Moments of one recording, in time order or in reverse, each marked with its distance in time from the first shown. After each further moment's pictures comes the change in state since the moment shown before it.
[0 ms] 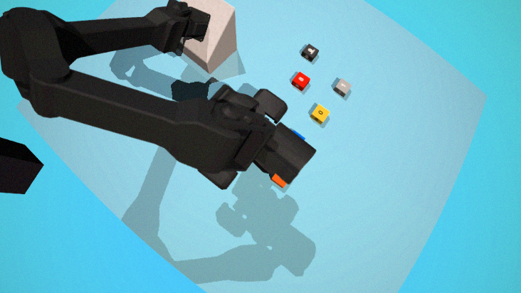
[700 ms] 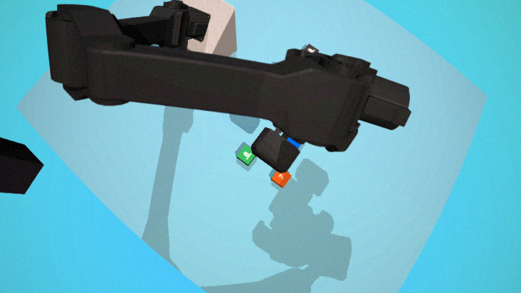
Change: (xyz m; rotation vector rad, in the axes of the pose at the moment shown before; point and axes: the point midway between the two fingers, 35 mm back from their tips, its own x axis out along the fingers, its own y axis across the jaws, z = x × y) arm -0.073 0.071 0.057 -0.015 -0.012 -0.002
